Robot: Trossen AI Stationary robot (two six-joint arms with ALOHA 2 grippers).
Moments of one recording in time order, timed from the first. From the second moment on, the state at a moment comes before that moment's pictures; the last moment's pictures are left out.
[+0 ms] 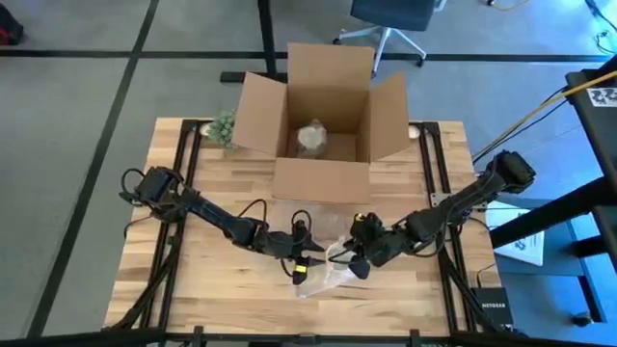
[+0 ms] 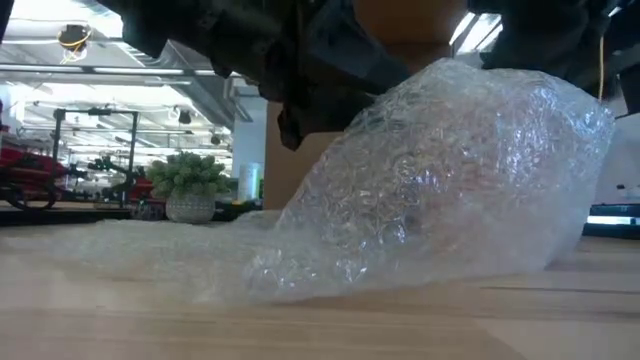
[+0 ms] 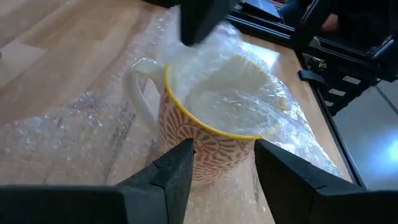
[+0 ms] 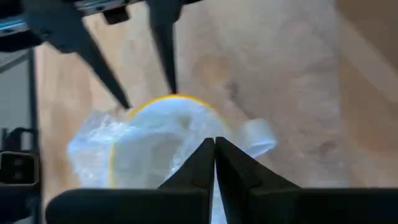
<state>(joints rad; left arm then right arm) -0.35 1.87 1.00 0.45 -0.25 -0.44 0.53 1.45 0.89 -0.35 0.36 0.89</state>
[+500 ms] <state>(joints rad) -0.34 1.87 1.00 0.45 -0.25 -0.44 0.52 1.70 1.17 -0.64 0.30 0.79</state>
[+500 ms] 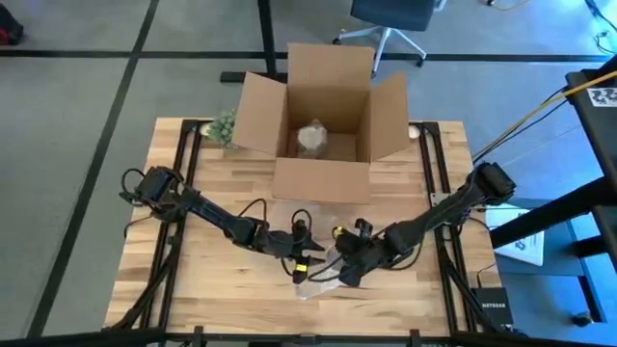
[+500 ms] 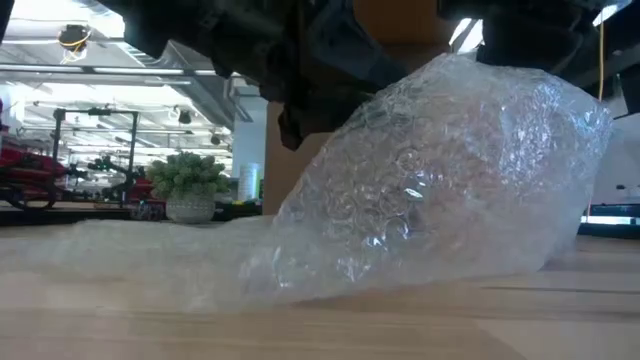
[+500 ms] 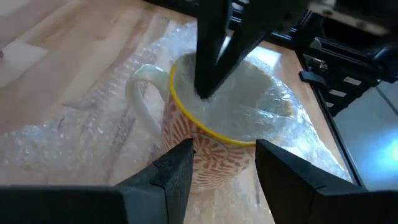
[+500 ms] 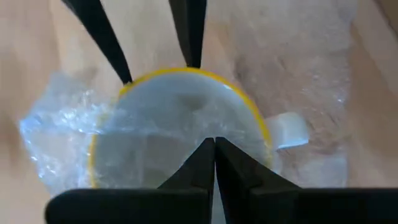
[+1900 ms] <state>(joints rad) -0.34 1.87 1.00 0.40 -0.25 -0.43 0.48 1.96 1.42 -0.83 0.16 0.80</state>
